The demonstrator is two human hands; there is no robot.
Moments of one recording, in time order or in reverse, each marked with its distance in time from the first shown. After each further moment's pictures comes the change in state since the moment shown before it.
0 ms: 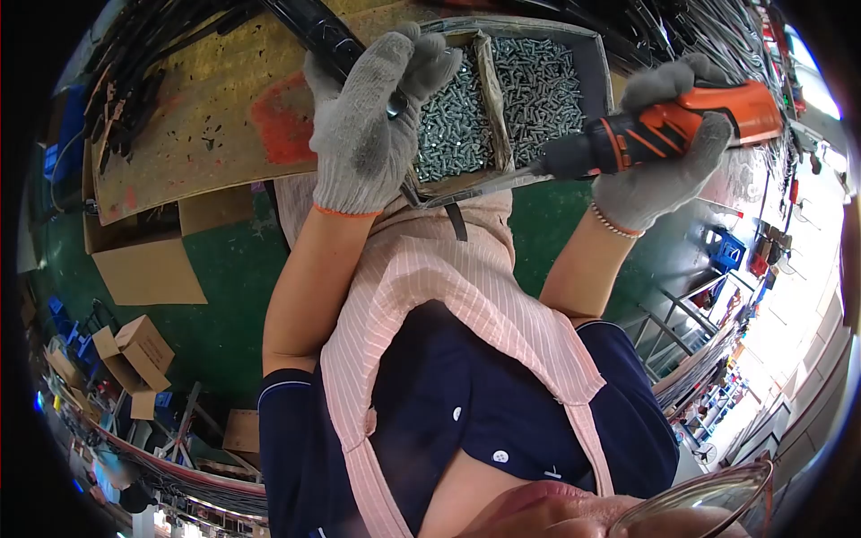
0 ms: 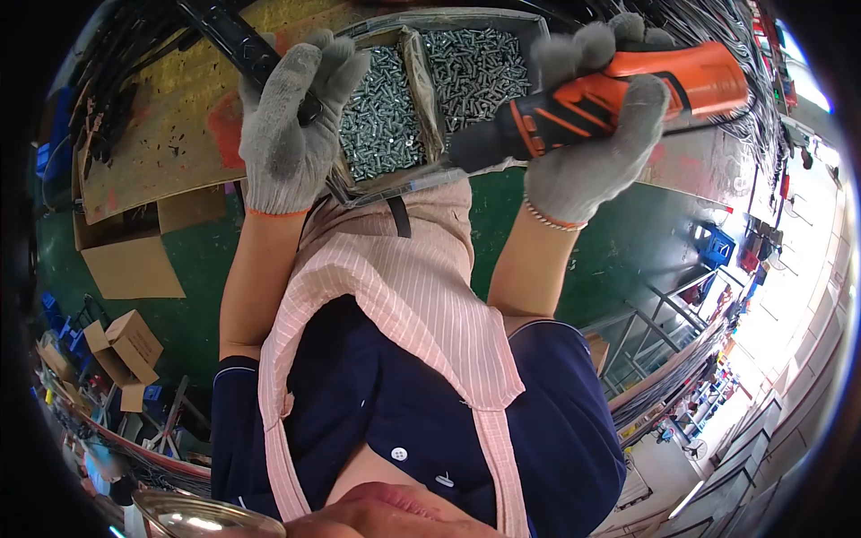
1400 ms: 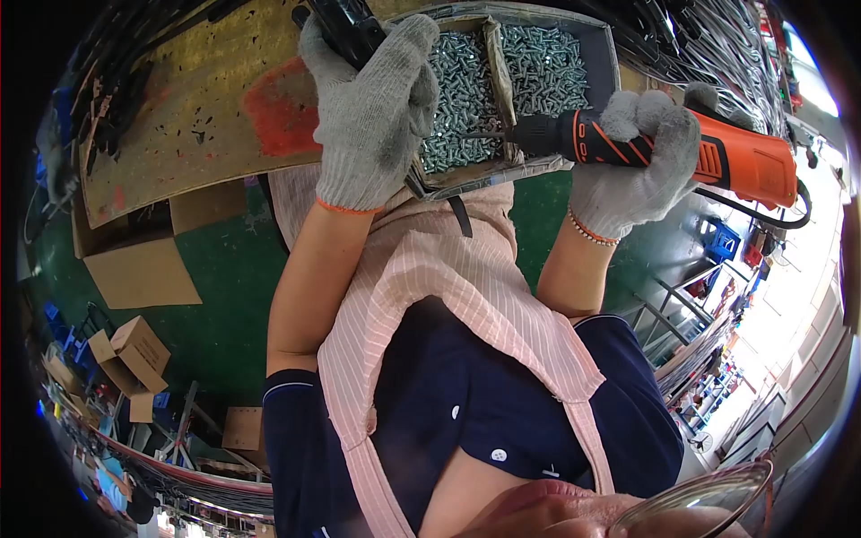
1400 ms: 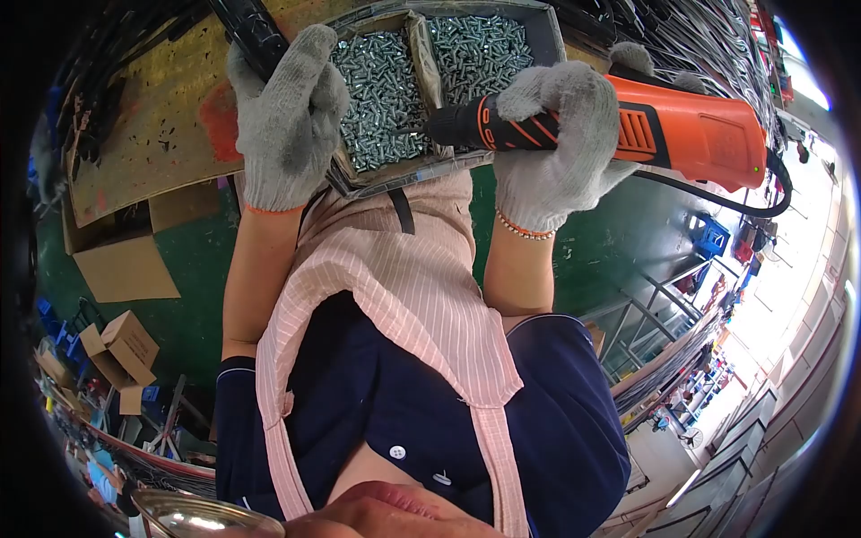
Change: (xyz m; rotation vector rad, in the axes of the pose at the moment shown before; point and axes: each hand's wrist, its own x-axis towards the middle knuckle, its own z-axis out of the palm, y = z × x) left_hand 0.004 0.005 -0.013 0.405 -0.138 0.041; right_hand -0.032 0.026 0.022 -0.279 0.194 -0.150
